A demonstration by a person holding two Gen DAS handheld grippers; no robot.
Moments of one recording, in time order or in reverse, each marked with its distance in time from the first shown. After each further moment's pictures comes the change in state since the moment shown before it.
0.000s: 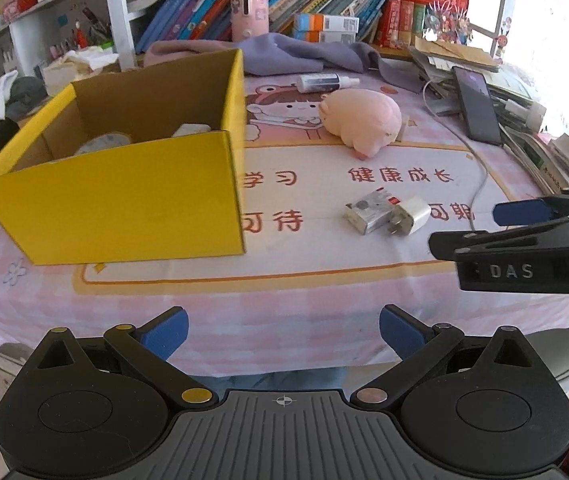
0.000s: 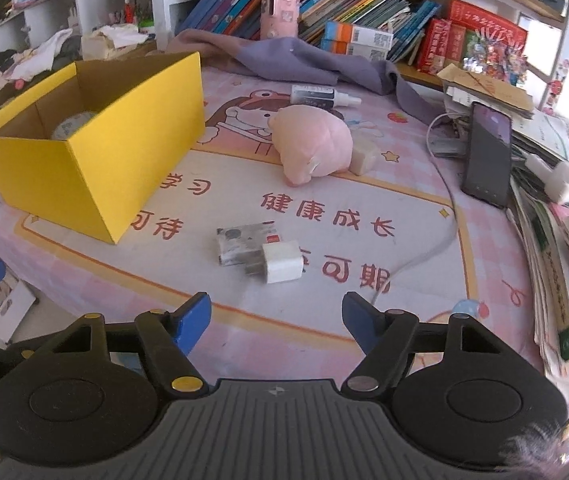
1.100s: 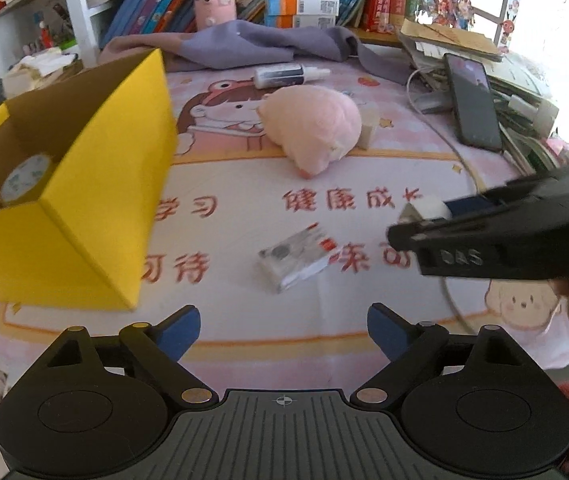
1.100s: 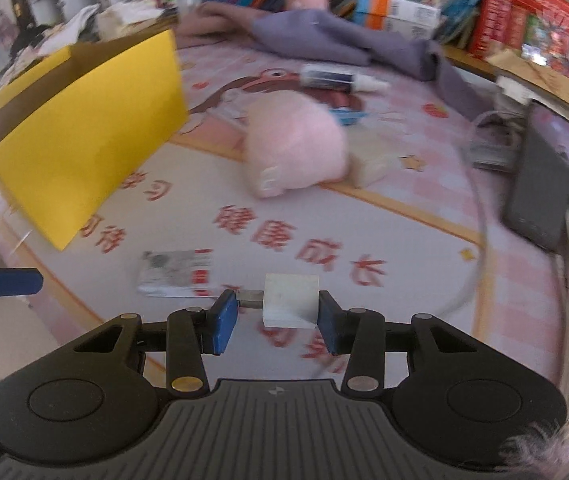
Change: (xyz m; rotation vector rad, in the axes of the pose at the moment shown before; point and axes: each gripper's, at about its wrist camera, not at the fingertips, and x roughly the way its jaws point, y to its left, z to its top) left arm 0.061 -0.076 0.052 -0.017 0.040 0.015; right arm 0.065 -0.084 0.038 -0.069 0.068 0.157
